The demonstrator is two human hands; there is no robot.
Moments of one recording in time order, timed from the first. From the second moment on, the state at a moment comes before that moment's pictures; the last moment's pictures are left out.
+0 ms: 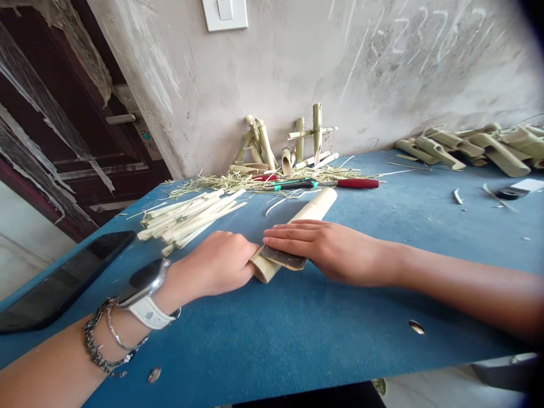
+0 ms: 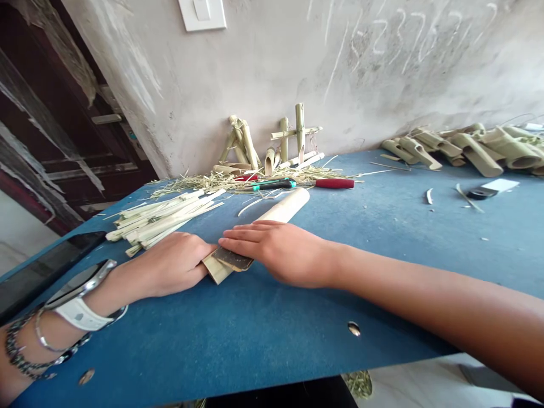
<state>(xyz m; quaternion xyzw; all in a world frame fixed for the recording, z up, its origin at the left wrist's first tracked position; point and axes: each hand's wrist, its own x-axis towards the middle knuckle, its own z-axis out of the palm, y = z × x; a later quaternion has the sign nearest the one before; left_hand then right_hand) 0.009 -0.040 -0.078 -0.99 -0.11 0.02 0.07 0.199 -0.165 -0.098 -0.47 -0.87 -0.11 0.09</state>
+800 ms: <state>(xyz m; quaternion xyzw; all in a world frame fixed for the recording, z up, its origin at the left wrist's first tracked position) 0.009 -0.058 -0.074 -0.99 -0.13 0.02 0.08 0.271 -0.146 -0.103 -0.61 -0.77 -0.16 0.11</state>
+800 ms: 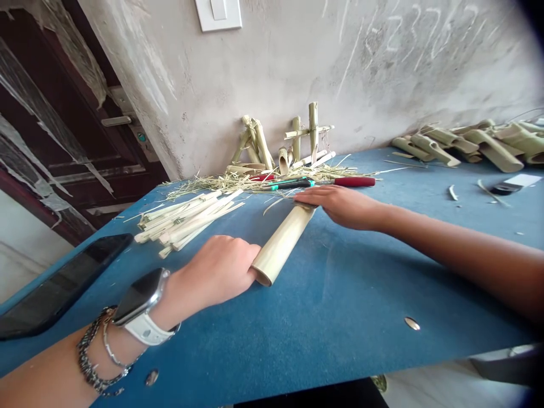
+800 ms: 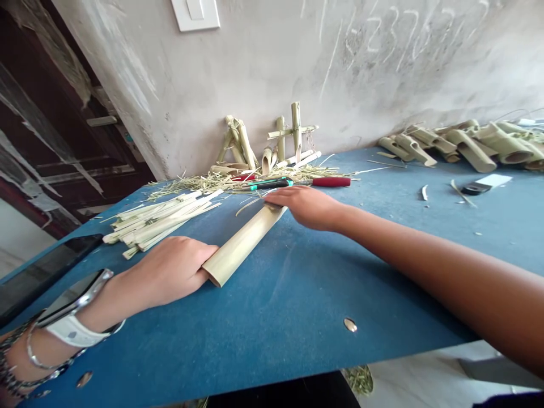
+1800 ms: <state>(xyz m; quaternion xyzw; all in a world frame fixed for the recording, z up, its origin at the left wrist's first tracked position) 0.007 -0.060 -0.074 -0.98 -0.19 0.02 0.04 0.266 -0.147 -0.102 -0.67 -0.71 -0.15 0.12</state>
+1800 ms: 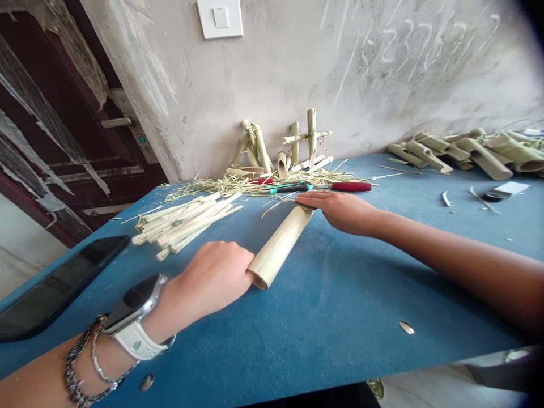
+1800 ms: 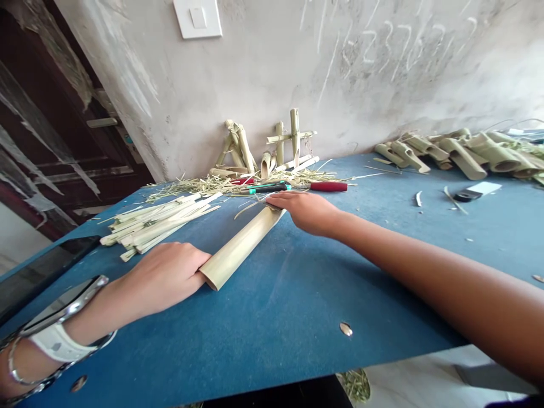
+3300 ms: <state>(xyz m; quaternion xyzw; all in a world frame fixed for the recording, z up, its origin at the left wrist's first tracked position) 0.009 -0.060 -0.072 -0.98 -0.20 0.05 0.05 0.279 -0.147 -0.100 -0.63 -0.75 -0.14 0.13</state>
